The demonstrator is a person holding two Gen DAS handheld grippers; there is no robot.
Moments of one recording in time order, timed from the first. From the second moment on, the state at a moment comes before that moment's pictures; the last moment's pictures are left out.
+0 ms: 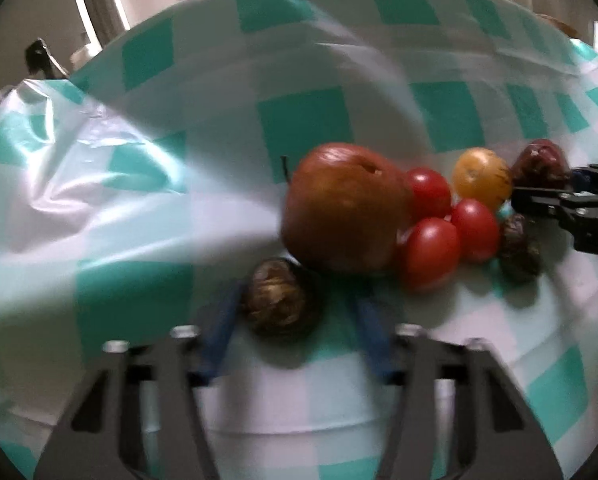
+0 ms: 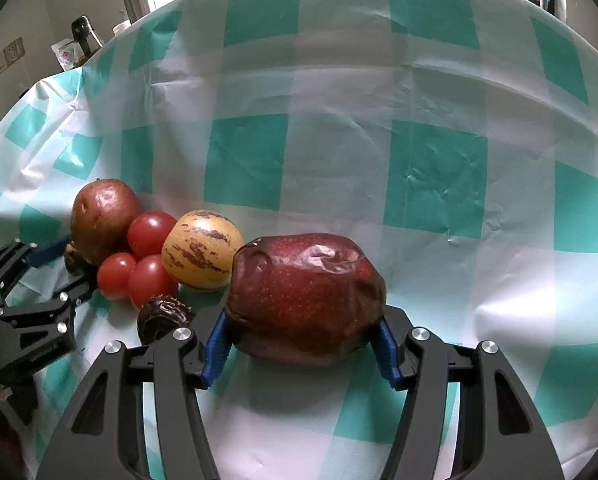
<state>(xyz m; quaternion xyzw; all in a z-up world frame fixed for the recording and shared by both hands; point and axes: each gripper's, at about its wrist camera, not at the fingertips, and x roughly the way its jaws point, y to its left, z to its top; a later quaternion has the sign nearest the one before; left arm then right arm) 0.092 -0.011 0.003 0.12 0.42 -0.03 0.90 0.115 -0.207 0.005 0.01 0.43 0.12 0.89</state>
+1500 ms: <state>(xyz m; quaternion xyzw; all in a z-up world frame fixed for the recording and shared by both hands) -0.124 -0.054 0.048 0.06 0.36 -0.10 0.92 -0.163 -0.211 0.036 0.00 0.39 0.07 0.92</state>
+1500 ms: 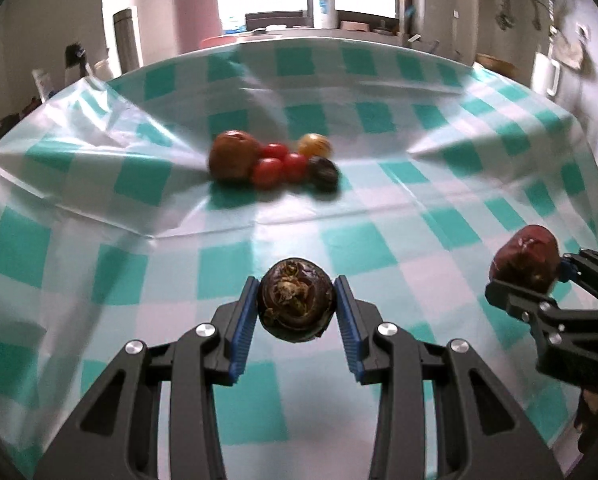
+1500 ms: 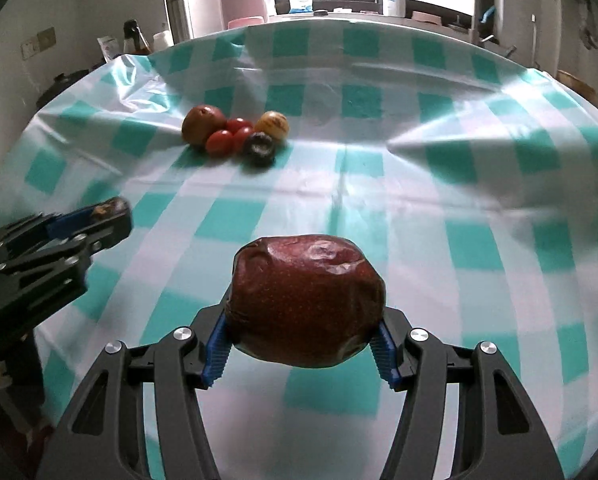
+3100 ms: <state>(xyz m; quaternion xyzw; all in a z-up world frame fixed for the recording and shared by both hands) -0.330 -0.378 -0.033 0.35 0.35 -0.47 0.73 -0.396 -0.499 -0.093 0.18 0.45 -0.23 0.85</state>
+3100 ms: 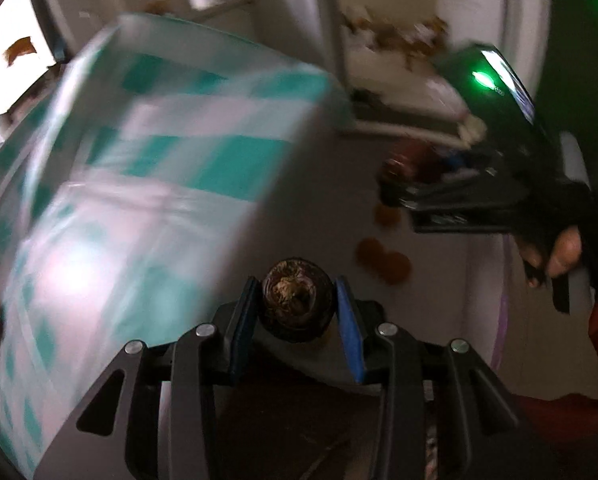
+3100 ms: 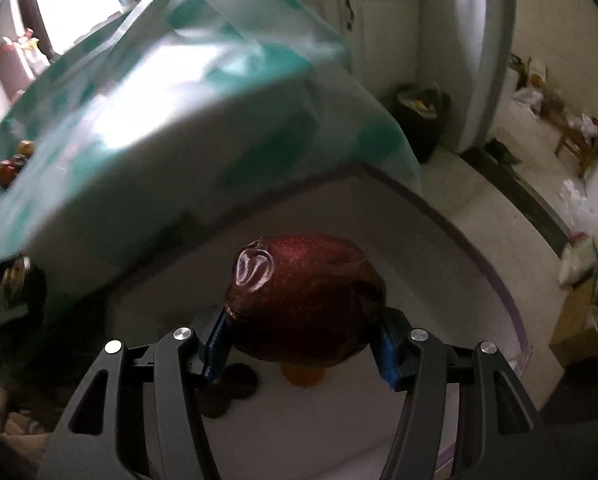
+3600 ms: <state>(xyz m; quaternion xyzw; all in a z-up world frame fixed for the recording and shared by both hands) -0.358 -0.438 -0.155 0.42 0.44 -0.52 0.60 -0.387 -0.521 -0.167 0.15 0.56 -0.24 0.78</state>
